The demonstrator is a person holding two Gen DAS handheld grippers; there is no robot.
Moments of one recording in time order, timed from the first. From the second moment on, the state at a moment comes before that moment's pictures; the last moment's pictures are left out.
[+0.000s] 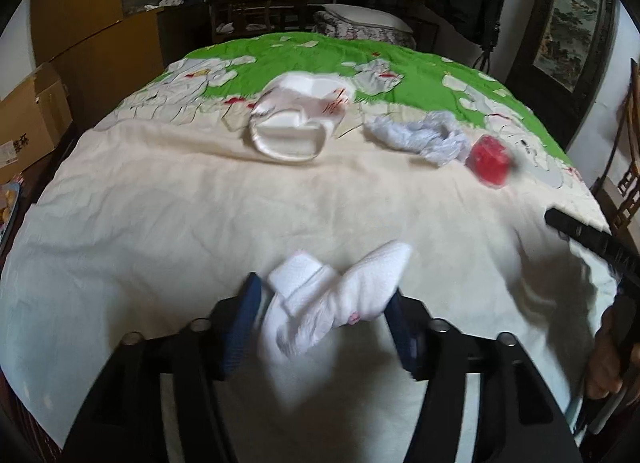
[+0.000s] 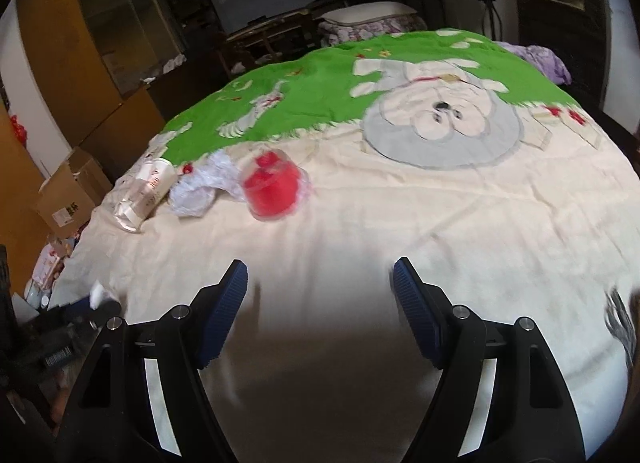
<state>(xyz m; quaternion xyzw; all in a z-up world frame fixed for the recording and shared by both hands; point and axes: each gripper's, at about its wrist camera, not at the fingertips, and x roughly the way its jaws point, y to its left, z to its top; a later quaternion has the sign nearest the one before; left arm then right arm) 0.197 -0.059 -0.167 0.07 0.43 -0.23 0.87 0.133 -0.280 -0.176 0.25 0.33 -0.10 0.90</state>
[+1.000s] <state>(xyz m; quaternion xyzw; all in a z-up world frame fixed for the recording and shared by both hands) 0.198 -0.047 -0.169 0.04 0.42 -0.24 0.88 0.189 -0.264 -0.162 0.20 0.30 -0.13 0.92</state>
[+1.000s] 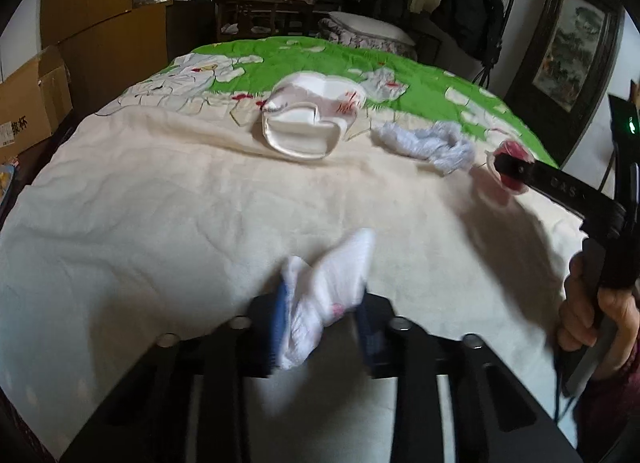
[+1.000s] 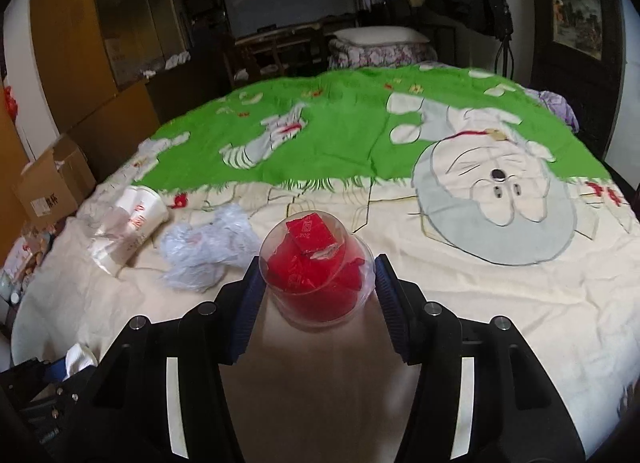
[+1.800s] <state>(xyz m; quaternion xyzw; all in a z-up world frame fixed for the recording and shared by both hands) 0.075 -0.041 -0.047 0.04 0.28 -0.28 0.92 0.030 -0.229 -0.062 0.19 0.19 -0.10 0.96</state>
